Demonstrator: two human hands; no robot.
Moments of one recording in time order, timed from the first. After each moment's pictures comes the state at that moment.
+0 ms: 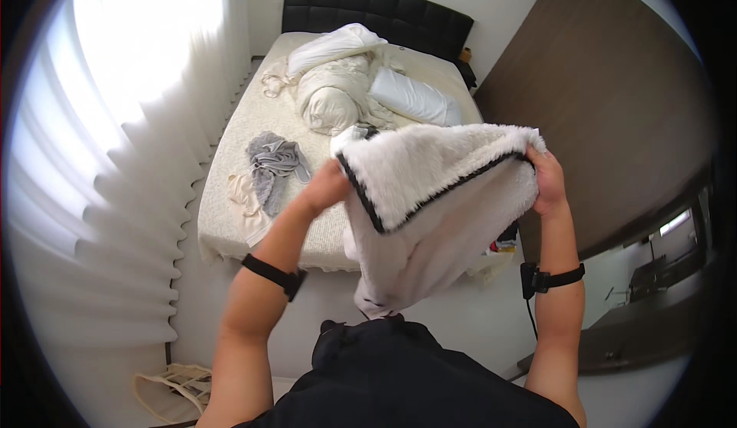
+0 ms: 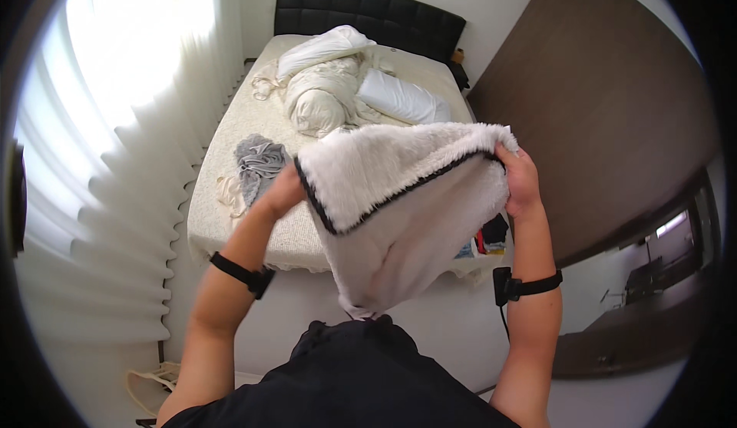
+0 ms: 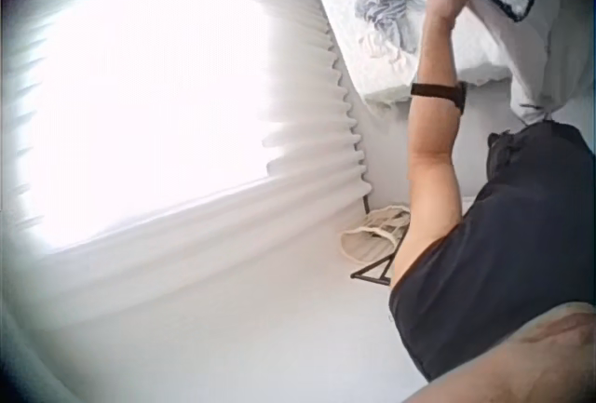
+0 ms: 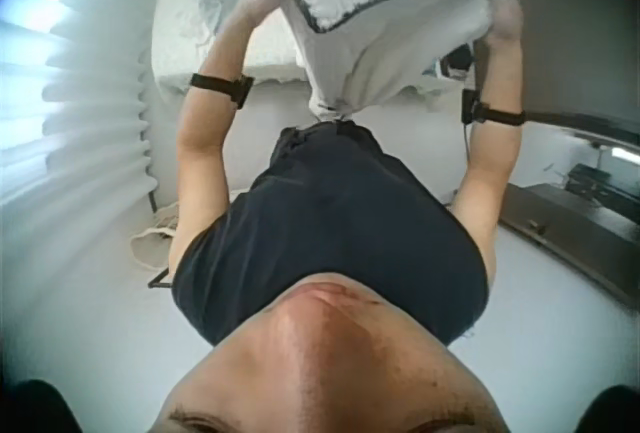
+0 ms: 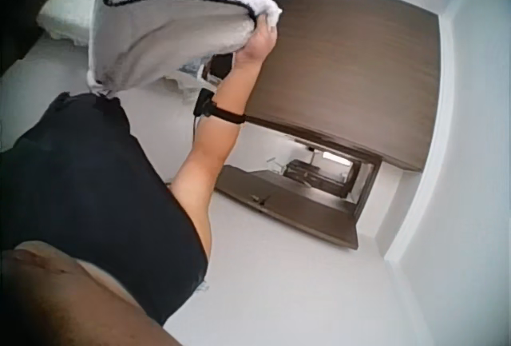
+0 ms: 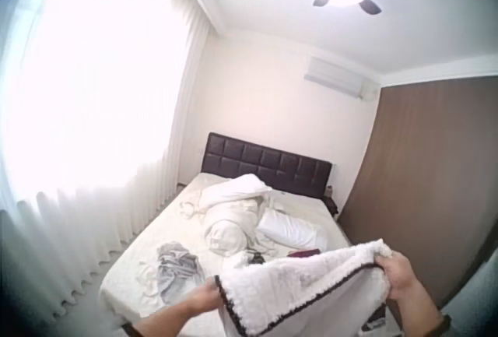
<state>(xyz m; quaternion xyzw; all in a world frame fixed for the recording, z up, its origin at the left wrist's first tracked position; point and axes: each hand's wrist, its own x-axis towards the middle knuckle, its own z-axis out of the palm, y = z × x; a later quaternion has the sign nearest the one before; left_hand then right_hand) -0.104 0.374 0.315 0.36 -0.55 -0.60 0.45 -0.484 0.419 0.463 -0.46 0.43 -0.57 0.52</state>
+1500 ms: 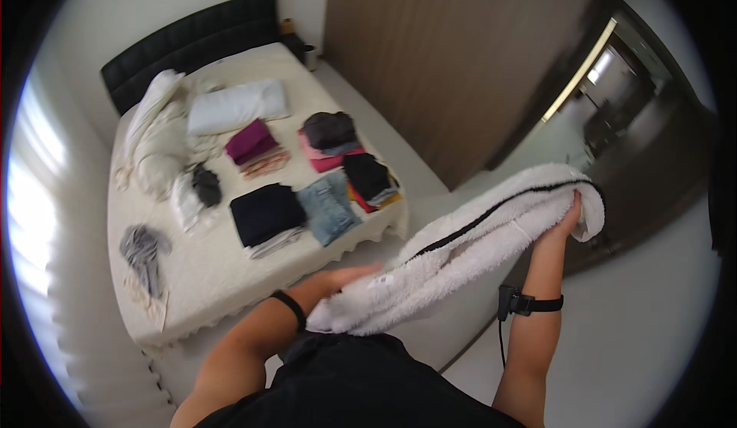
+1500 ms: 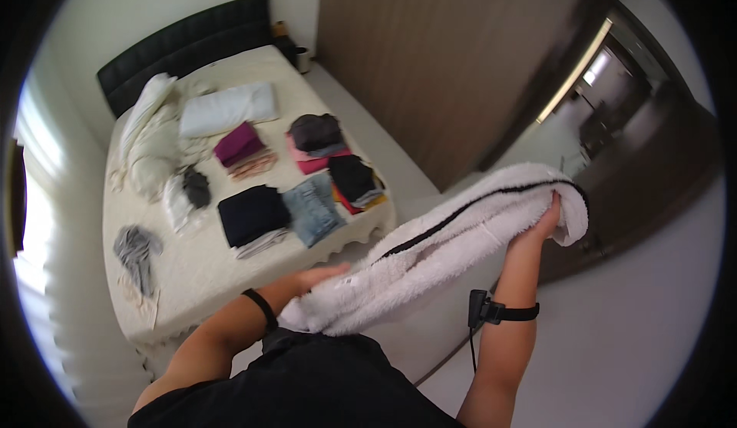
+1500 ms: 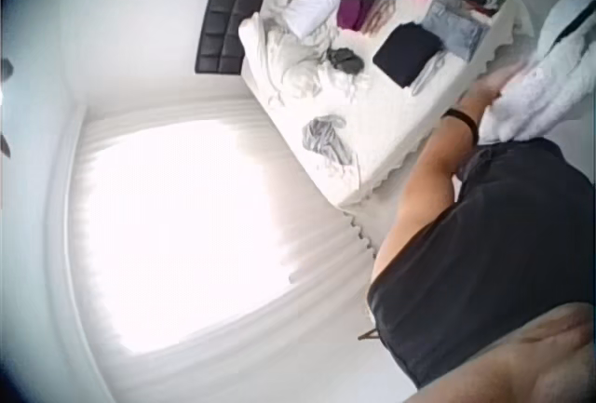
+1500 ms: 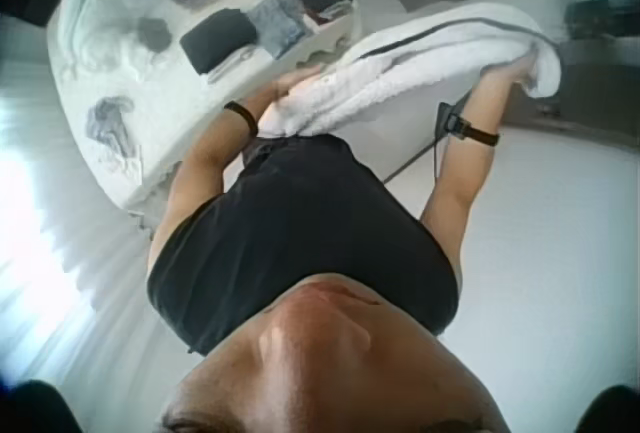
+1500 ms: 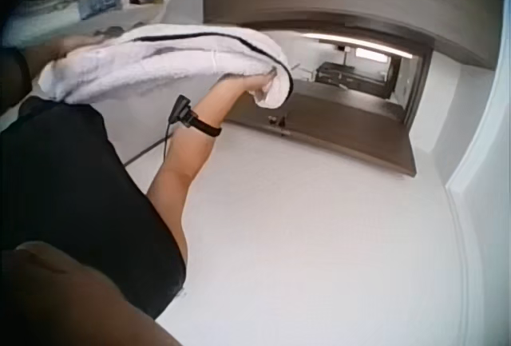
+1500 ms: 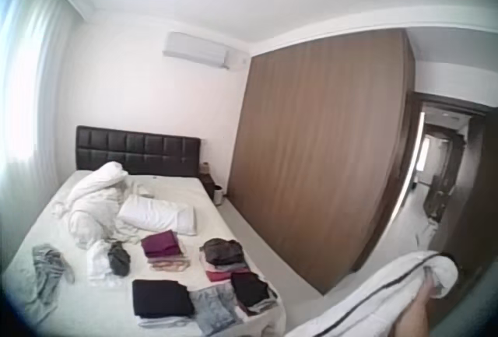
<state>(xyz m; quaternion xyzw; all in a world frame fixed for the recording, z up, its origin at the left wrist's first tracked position) -0.655 0.522 0.128 0.21 -0.33 -0.87 -0.29 -0.992 0.740 0.396 -0.18 0.36 -0.91 0.13</state>
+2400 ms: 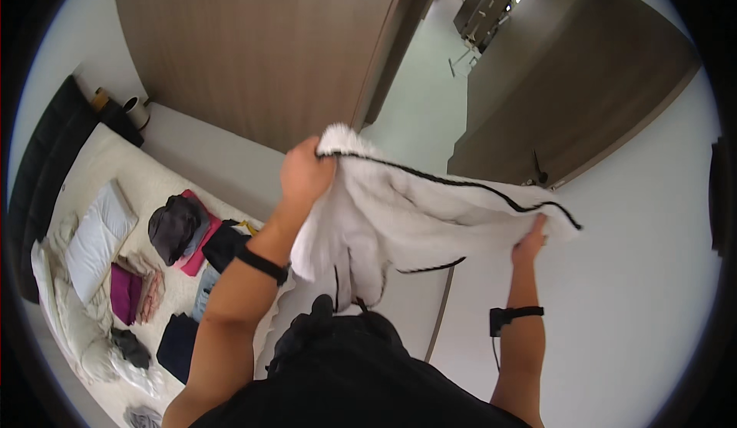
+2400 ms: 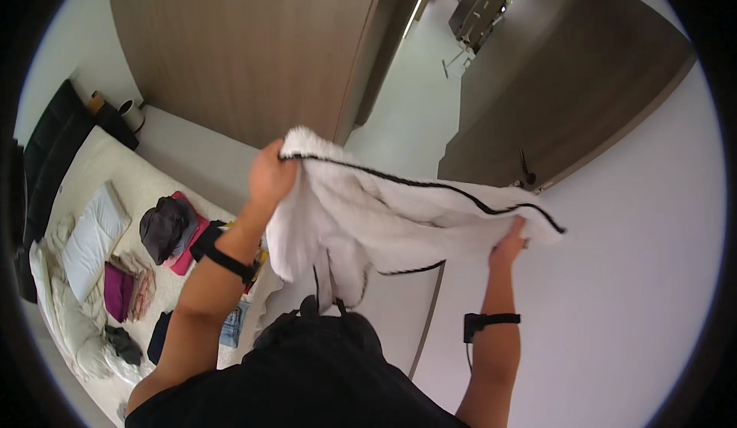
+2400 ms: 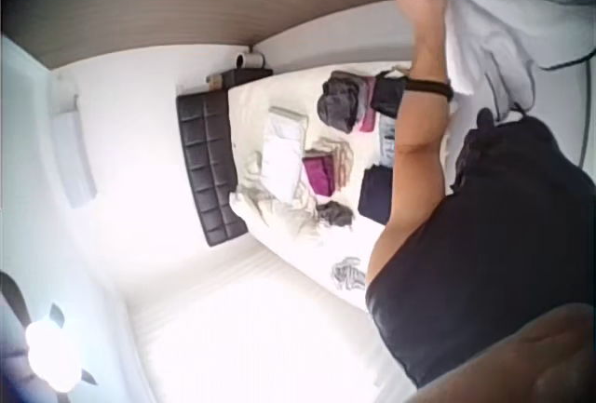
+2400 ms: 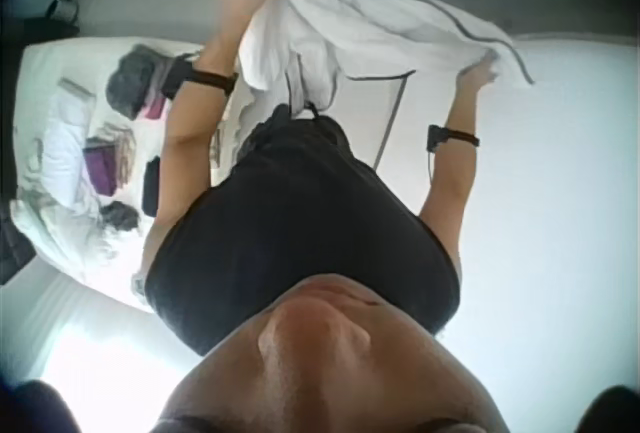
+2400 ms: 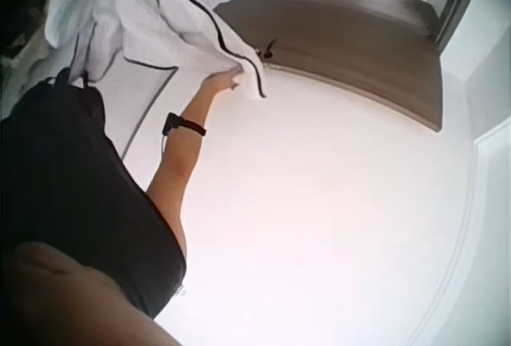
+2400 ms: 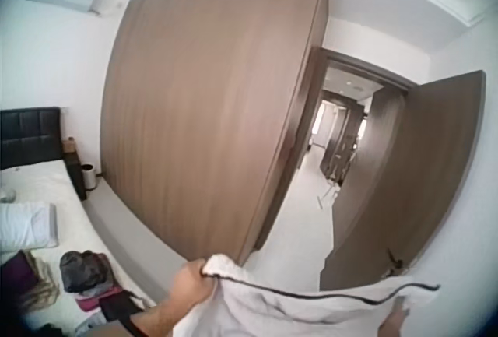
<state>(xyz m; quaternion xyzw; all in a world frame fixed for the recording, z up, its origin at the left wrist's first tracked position) -1.185 0.431 0.259 0.09 -0.85 -0.38 0.36 -1.234 0.939 0.215 0.14 0.61 -0.74 -0.24</state>
